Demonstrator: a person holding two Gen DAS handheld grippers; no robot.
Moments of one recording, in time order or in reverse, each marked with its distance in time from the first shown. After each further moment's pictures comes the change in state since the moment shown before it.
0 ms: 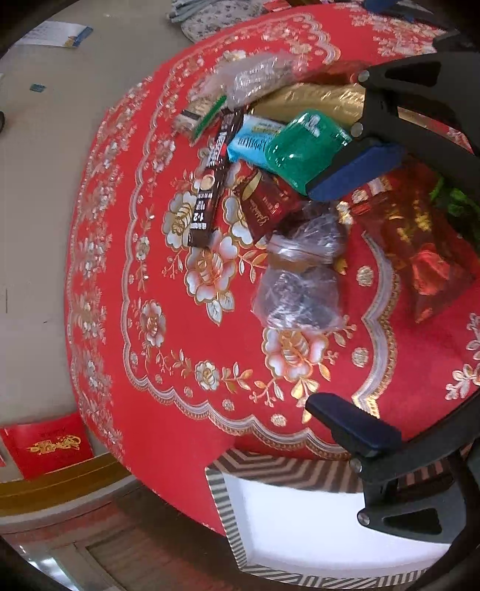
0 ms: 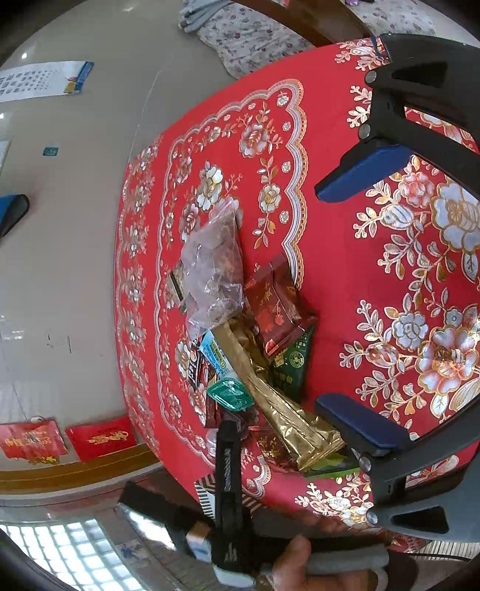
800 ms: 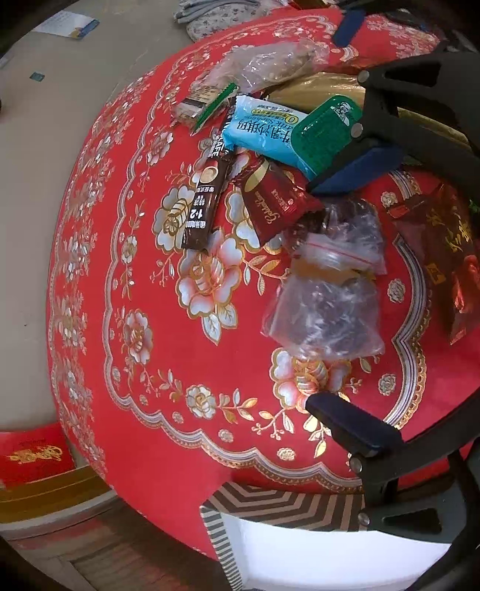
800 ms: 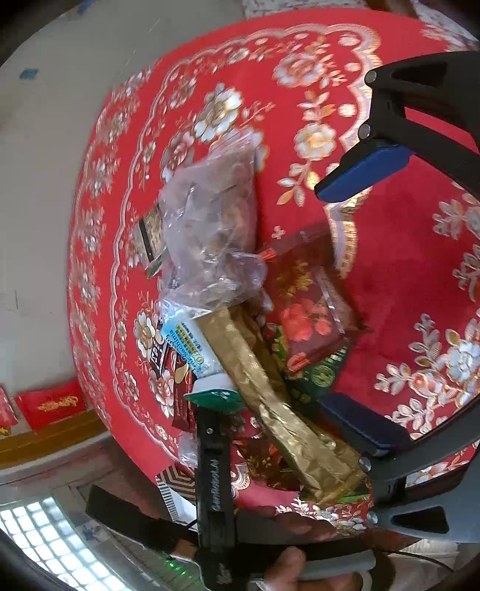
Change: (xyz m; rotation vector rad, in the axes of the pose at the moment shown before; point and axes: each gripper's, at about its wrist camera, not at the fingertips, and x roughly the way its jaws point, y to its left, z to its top) left arm 0.028 -0.003 0.008 -0.028 0.052 -0.037; right arm 0.083 -0.005 0.039 -0.162 0.207 0.211
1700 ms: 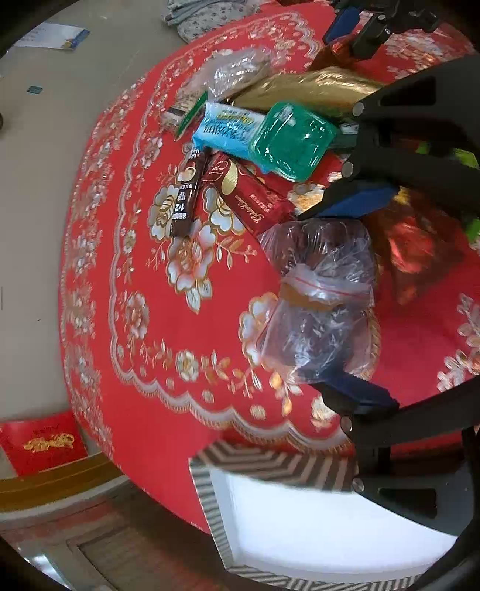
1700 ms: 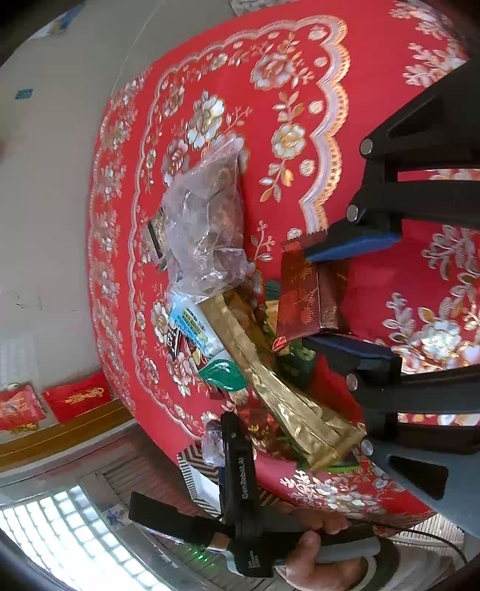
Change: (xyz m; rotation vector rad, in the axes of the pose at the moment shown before) left arm -0.031 0.020 -0.028 0.027 -0.058 0.022; right arm -0.038 0.005 -0.035 0.071 -0.123 0.029
